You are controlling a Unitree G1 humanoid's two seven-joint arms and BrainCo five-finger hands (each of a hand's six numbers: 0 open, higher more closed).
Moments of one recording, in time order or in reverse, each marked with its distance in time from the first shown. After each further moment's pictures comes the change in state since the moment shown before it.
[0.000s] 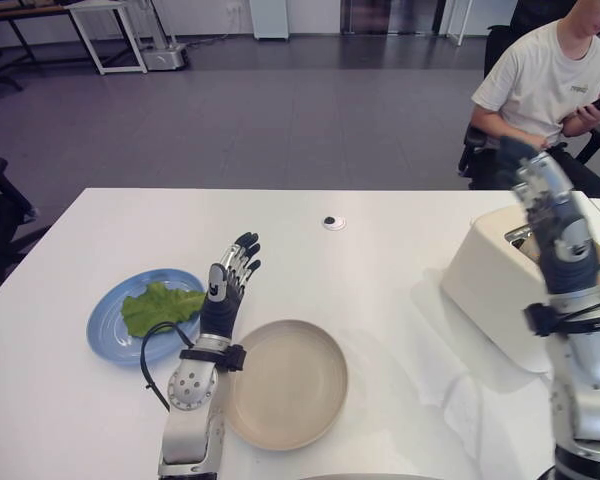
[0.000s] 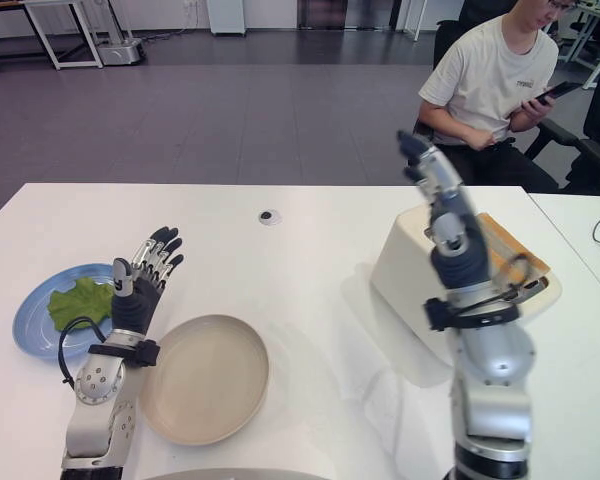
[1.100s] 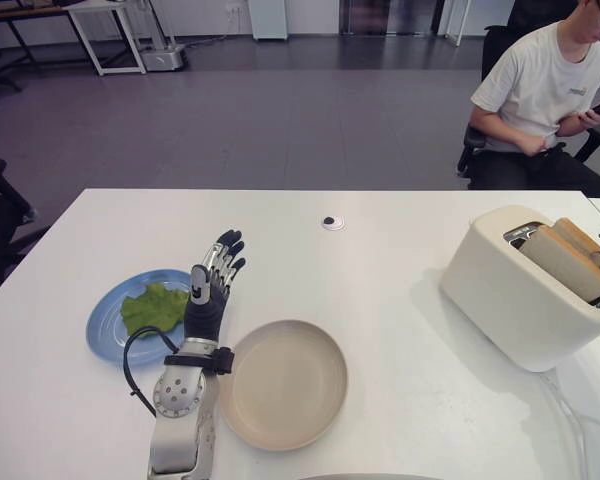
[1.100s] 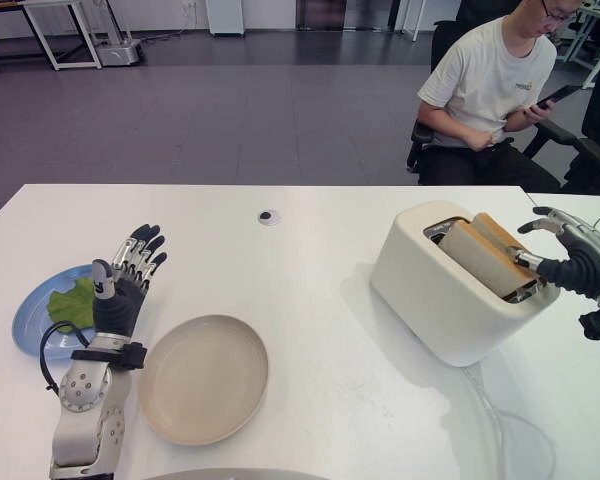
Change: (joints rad) left arm 0.036 0.003 0.048 -0.060 -0.002 0.007 0.013; right arm 0.141 -0.525 -0.151 0.763 -0.415 -0.256 0.070
